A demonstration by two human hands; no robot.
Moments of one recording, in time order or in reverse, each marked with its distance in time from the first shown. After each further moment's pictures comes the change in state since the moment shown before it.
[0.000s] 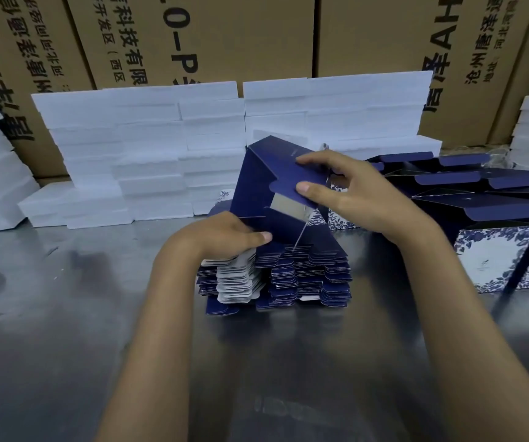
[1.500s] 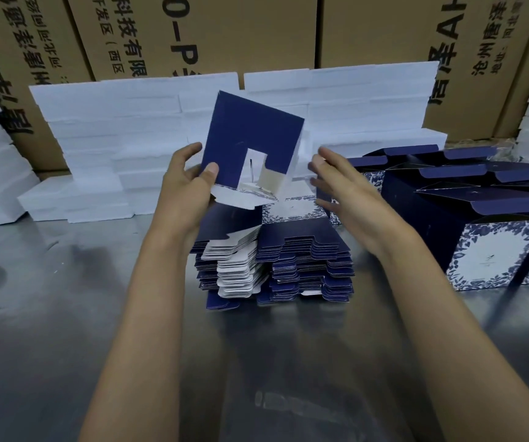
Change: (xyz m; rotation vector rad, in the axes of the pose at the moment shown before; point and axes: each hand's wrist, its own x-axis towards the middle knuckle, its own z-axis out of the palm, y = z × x) left_hand 0.008 -0.018 -0.008 -1.070 0.671 0.181; right_hand 0.007 0.032 0.029 0.533 0.082 0.251
